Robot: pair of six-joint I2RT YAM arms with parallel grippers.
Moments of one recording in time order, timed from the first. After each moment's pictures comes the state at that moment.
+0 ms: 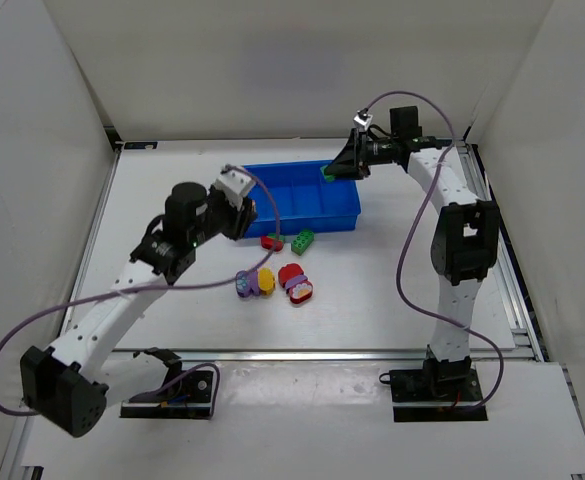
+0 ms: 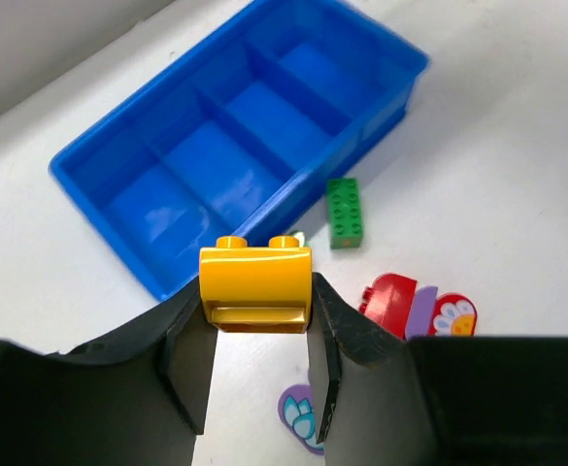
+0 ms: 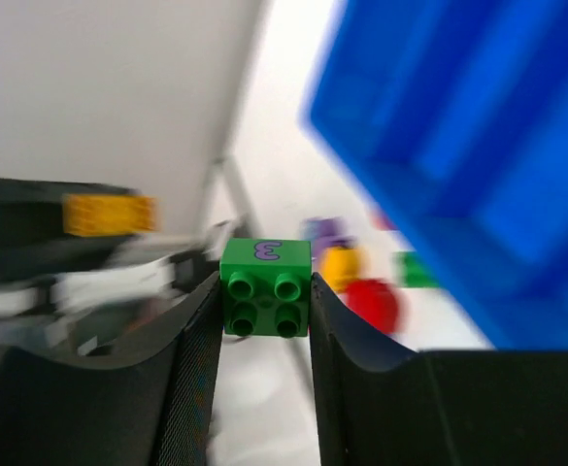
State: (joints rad) left arm -0.50 1.06 0.93 -0.16 0.19 0.19; right arm 0.20 2.11 1.85 -0.44 -1.23 0.56
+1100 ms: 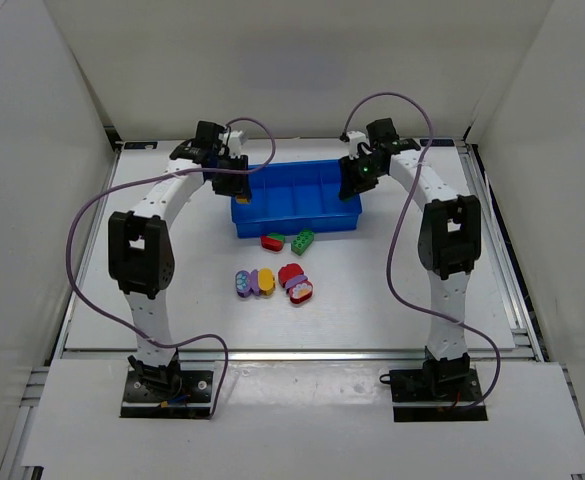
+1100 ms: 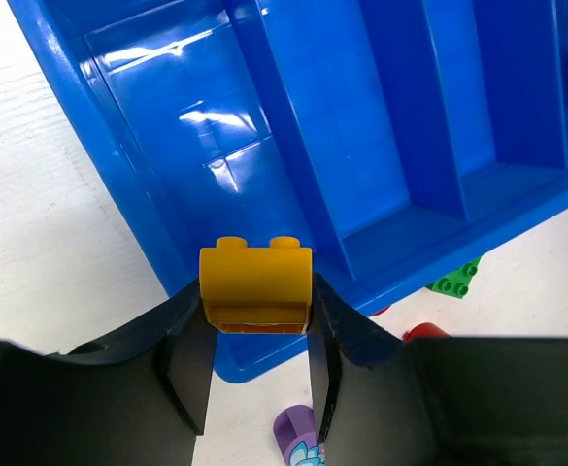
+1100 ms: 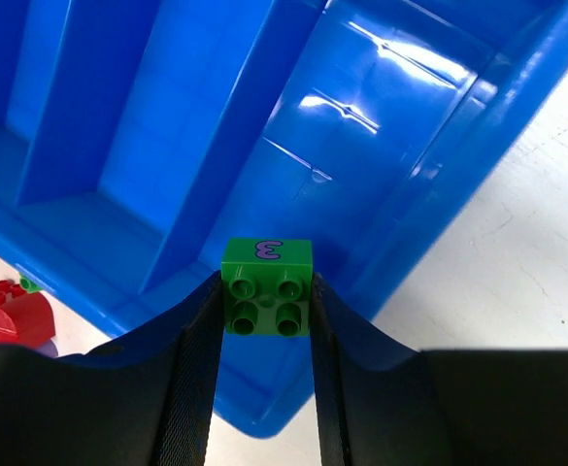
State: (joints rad) left arm -0.23 1.99 1.75 -0.70 0.28 -0.09; right arm 0.26 2.20 1.94 -0.77 -0.44 -0.17
